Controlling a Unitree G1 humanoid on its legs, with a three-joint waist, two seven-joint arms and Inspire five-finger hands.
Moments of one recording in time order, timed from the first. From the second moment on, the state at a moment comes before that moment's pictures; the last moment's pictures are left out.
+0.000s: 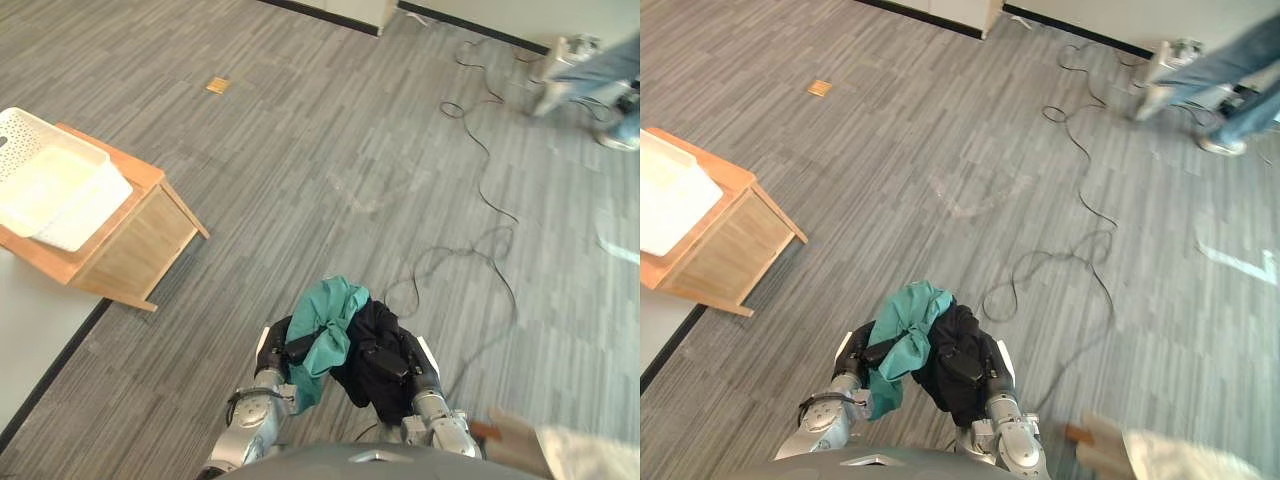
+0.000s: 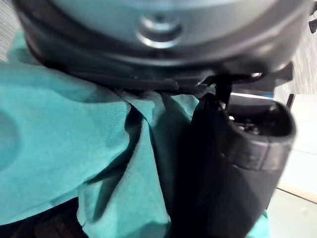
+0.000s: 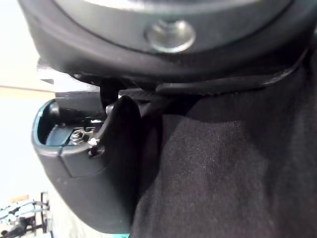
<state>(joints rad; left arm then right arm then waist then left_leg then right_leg) 0.17 0.09 -0.41 0.41 -0.39 -0.09 0.22 0.43 -0.12 0.25 0.13 0.12 -0.10 -0.03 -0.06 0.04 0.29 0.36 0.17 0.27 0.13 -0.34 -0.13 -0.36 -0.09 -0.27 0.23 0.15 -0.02</state>
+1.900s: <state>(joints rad) 0.40 -0.02 -0.24 0.19 -0.60 -0.14 0.12 0.32 -0.18 0.21 0.03 0.13 -0.05 0.00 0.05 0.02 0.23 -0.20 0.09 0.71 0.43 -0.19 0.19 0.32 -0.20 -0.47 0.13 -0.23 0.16</state>
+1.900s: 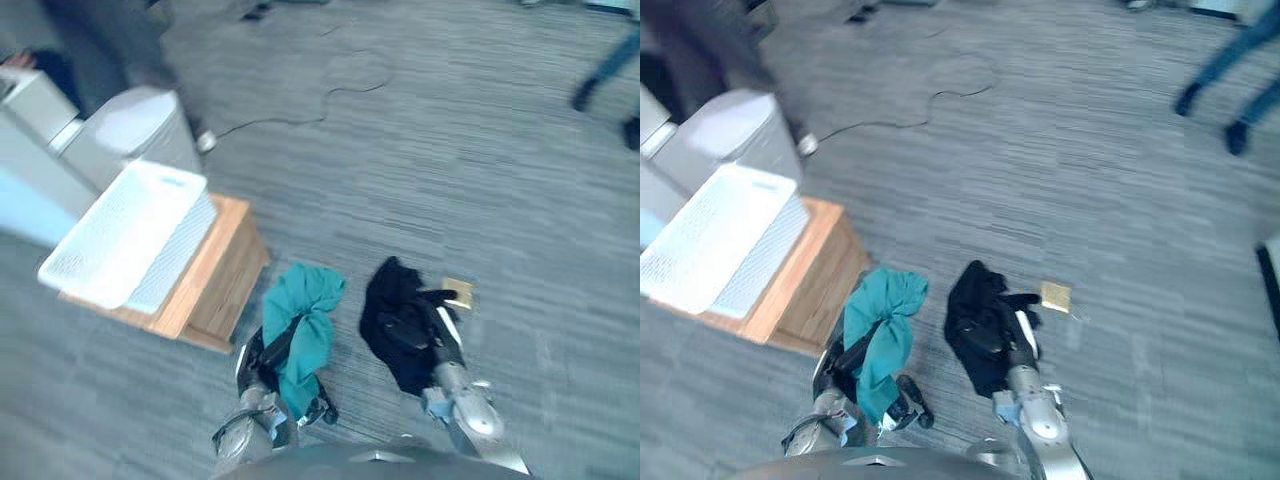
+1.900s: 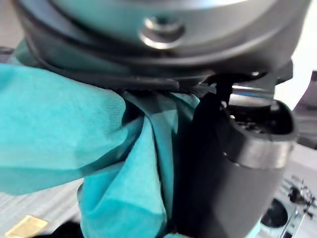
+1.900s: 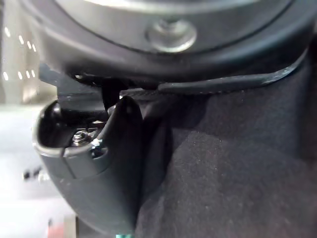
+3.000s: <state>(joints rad) 0.44 -0.05 -0.17 0.08 -0.48 -0.13 0.08 0.25 -0.09 0.19 -0.05 0.13 -0.09 -0.05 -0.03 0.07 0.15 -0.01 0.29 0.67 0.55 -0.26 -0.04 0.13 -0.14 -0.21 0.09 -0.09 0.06</state>
